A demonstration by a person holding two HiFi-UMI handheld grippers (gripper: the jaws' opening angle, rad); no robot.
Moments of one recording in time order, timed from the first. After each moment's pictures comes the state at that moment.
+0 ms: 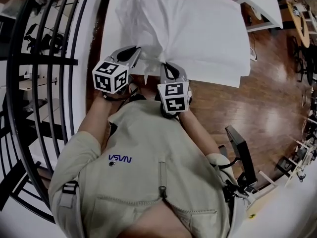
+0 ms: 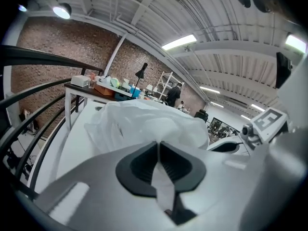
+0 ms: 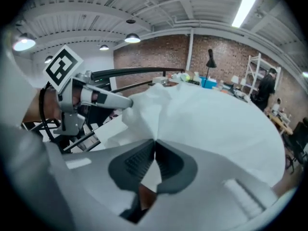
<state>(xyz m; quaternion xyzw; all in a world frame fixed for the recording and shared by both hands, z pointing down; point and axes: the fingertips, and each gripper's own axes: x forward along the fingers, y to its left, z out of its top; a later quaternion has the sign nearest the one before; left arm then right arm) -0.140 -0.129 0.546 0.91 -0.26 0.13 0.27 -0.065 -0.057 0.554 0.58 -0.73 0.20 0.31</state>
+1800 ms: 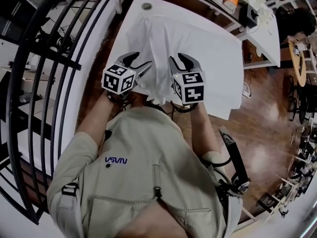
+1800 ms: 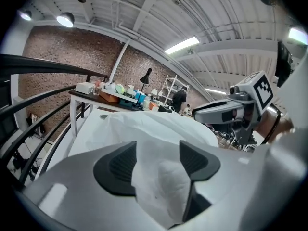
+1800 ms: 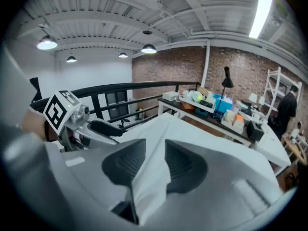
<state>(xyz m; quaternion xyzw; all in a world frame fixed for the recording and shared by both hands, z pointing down) -0.124 -0.166 0.535 0.91 -0.31 0.12 0.25 -0.030 -0.161 0.468 0.51 -0.80 0.12 0.30</state>
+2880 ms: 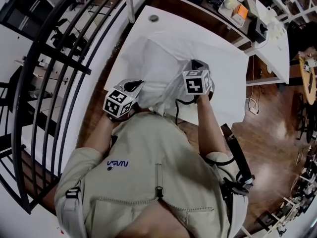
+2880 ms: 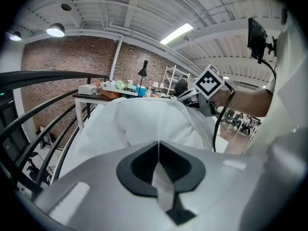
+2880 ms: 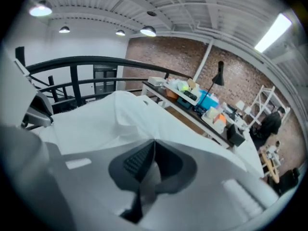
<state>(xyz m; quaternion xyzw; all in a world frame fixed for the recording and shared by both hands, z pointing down) -0.131 -0.119 0.572 0.90 -0.33 0.19 0.21 0.062 -0.232 0.520 0.54 -0.73 0.07 0.41</state>
